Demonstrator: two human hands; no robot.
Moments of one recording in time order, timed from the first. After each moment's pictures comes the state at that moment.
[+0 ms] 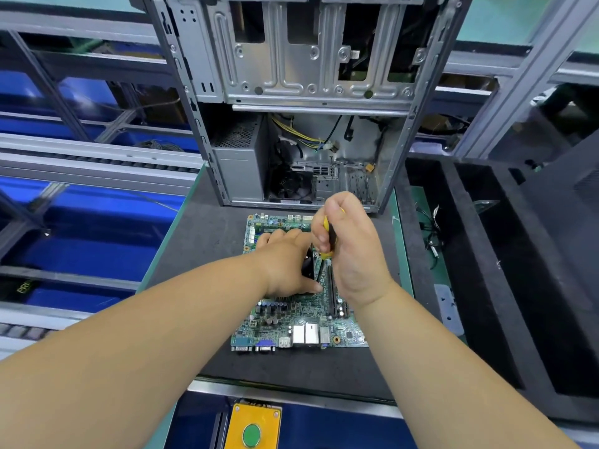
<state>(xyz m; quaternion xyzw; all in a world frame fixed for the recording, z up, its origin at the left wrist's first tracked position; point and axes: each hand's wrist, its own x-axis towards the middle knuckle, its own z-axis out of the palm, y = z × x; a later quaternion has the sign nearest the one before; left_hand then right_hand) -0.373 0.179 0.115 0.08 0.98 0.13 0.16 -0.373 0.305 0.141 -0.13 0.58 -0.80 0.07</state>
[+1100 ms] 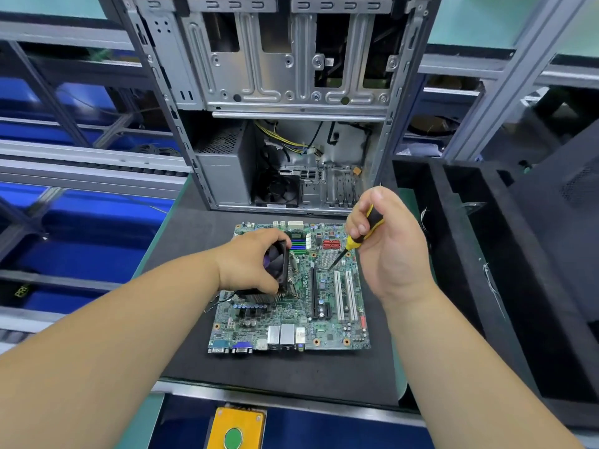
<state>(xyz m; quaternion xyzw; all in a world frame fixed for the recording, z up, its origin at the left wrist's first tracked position) -0.381 0.149 0.119 0.06 0.93 0.28 0.21 -0.392 0.368 0.160 -0.10 0.52 -0.85 0.05</state>
